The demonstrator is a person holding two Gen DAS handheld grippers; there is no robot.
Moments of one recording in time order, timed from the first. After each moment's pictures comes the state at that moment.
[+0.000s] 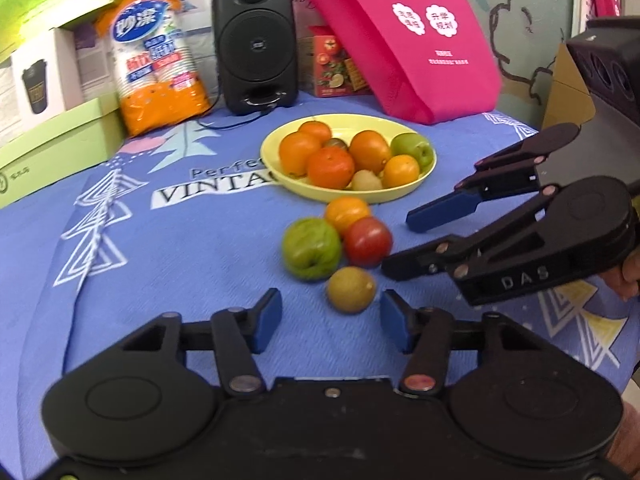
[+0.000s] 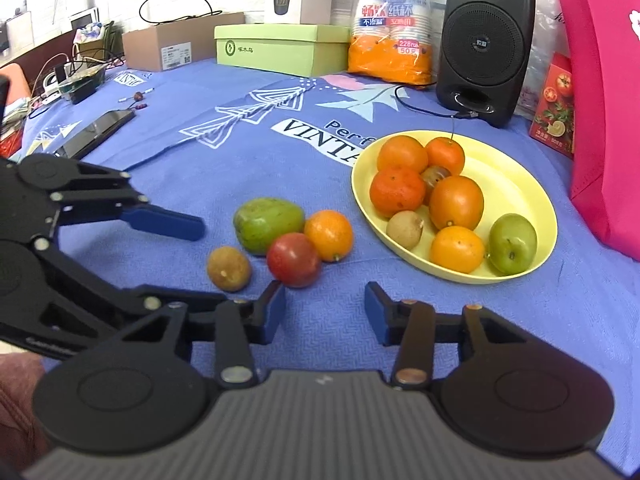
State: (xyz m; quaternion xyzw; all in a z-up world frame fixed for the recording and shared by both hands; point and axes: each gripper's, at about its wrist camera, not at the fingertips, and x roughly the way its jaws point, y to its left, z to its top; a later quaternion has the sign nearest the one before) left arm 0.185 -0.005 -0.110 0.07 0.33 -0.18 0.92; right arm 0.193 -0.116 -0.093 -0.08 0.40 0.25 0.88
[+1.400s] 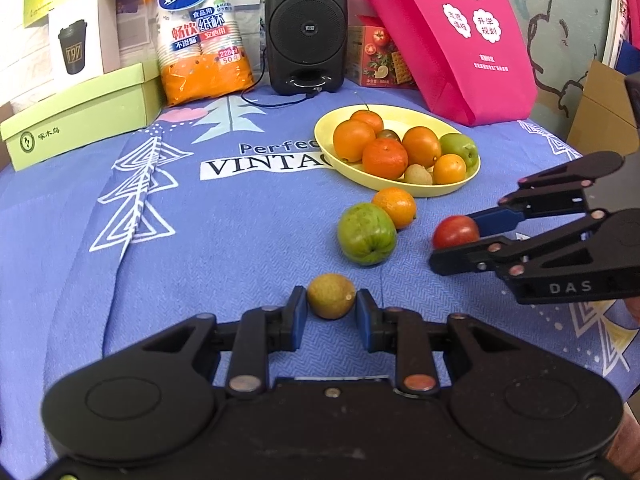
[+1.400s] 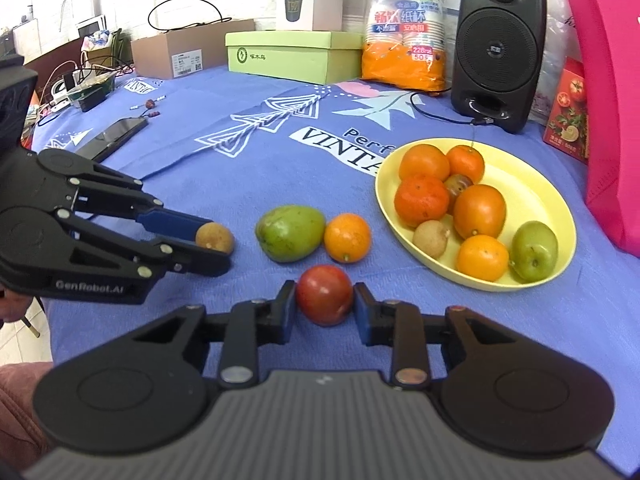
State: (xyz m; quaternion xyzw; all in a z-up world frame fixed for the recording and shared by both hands) left arm 0.191 0.033 -0.105 0.03 0.36 -0.14 0.92; right arm 0.187 -0.106 -0.091 -0.07 0.39 0.25 0.88
